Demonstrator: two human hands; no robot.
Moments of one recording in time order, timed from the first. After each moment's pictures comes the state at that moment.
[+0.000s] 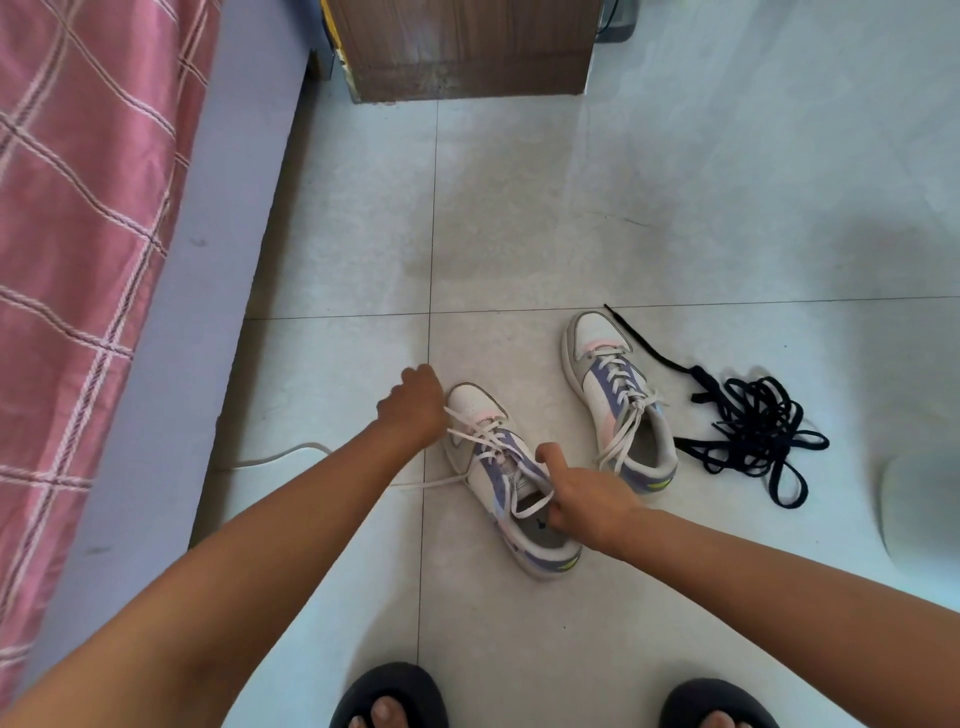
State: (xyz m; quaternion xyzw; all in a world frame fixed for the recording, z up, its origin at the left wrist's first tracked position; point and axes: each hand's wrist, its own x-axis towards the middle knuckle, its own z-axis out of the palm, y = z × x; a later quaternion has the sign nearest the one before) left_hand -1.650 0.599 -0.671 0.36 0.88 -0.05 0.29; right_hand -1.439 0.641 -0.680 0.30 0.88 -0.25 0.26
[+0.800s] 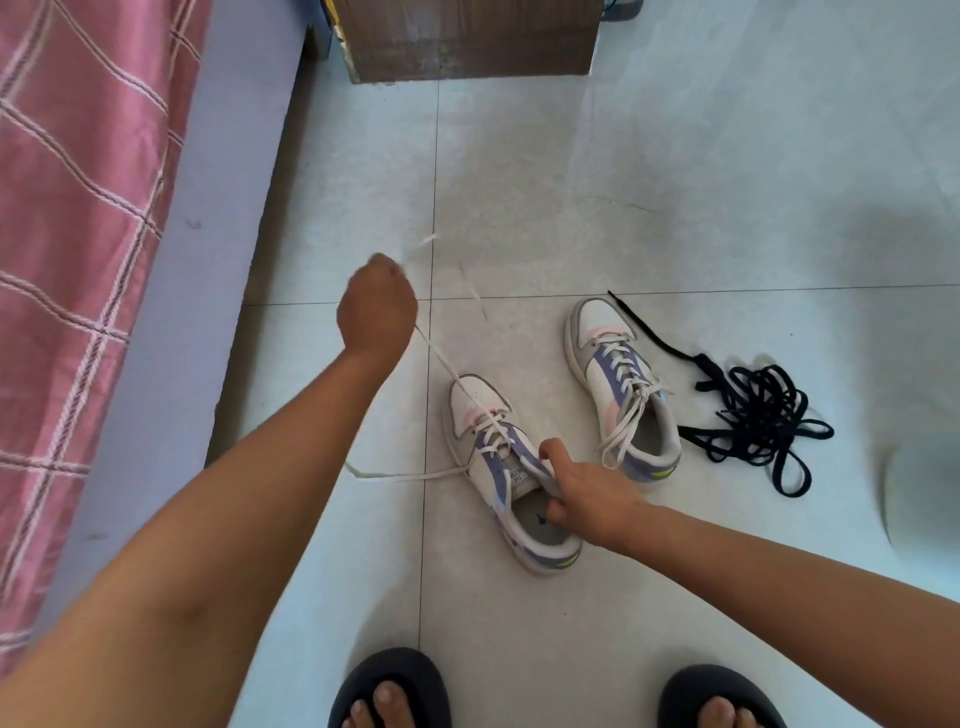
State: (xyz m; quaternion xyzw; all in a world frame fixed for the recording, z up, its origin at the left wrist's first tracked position) left_hand -1.696 0.630 -0.636 0.30 0.92 0.24 0.11; right_hand -1.437 0.637 -0.678 0.31 0.87 -0.29 0.27
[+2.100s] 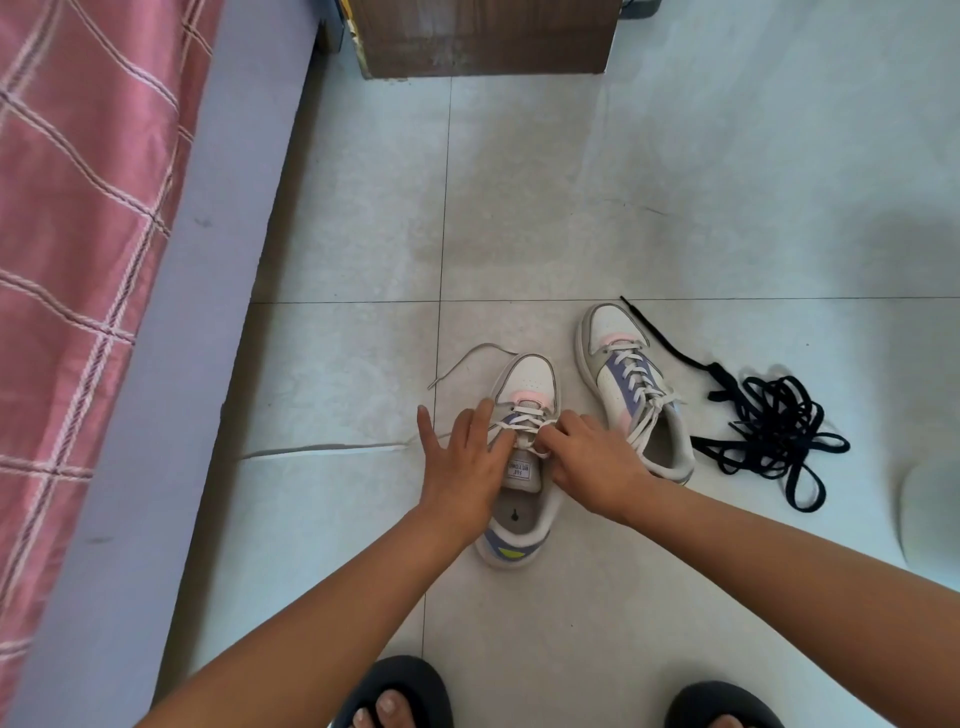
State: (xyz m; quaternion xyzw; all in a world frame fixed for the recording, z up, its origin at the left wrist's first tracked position) left_hand -1.577 0.551 -0.676 0.57 0.80 -0.14 0.15; right_hand -1.459 0.663 -0.693 0.27 0.93 -0.18 0.18
